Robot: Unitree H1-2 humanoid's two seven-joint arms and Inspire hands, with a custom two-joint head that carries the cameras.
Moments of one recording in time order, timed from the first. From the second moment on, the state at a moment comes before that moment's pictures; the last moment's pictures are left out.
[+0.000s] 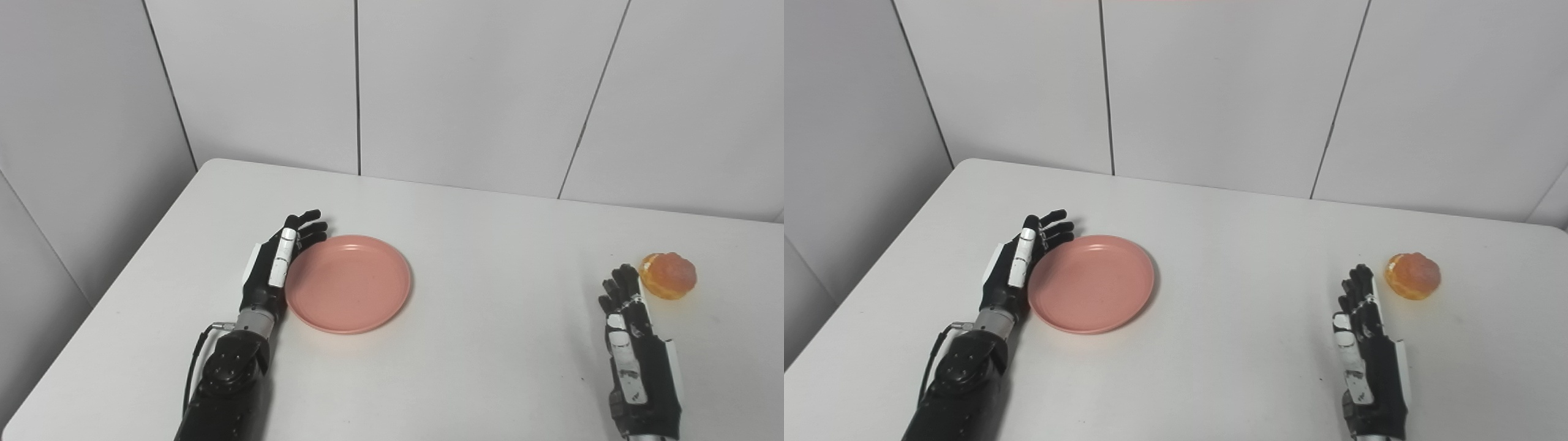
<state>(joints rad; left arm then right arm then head) -0.33 0.14 0.13 0.30 -0.13 -0.08 -0.03 -0.10 -0.01 -0.01 0.05 0.12 -0.28 0.07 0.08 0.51</state>
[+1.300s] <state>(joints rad) -0.15 -0.03 -0.09 0.04 -0.15 0.00 -0.10 -0.06 0.09 0.03 -0.04 0.07 -0.09 -0.01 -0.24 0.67</state>
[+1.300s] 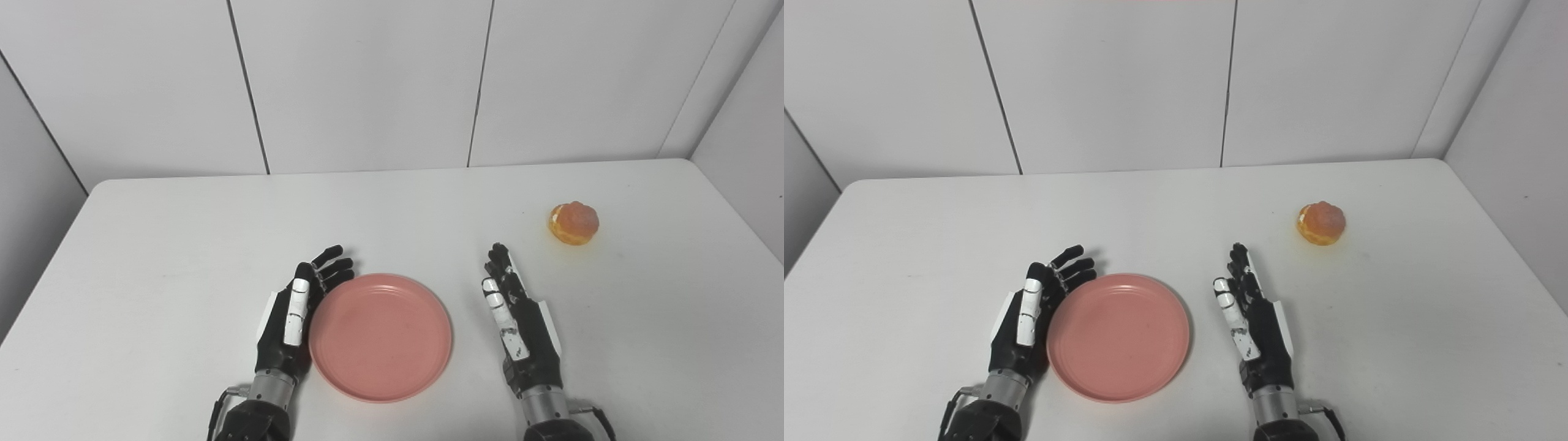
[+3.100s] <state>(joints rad) -0.14 -0.11 -0.11 0.06 -0.04 -0.06 -0.05 -0.28 -0.29 -0.02 -0.11 -0.52 0.01 -0.04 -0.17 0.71</state>
